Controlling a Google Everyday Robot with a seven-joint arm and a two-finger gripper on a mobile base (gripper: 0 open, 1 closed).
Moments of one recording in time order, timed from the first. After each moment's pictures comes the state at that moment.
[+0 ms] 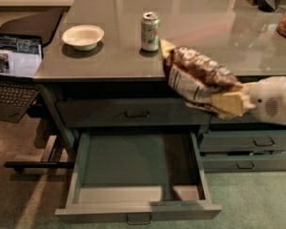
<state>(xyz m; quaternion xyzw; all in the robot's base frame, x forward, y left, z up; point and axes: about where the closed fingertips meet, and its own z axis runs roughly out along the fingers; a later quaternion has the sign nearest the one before) 0.487 -0.195 0.895 -0.25 0.83 0.22 0.44</state>
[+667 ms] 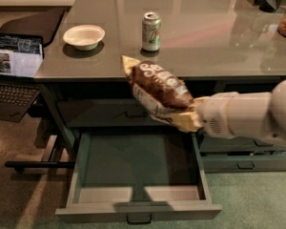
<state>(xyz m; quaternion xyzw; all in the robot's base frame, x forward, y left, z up) 0.479 -0.101 0.842 -0.34 0.82 0.20 0.42</state>
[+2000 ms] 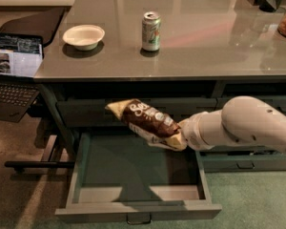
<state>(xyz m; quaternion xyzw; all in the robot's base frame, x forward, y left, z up) 0.504 -0.092 0.716 -0.42 0.83 0.15 0.33</state>
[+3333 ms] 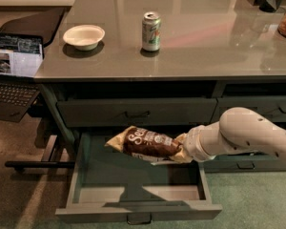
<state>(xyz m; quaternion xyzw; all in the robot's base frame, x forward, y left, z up) 0.490 -0.105 0.648 -0.56 0.76 0.15 0.29</state>
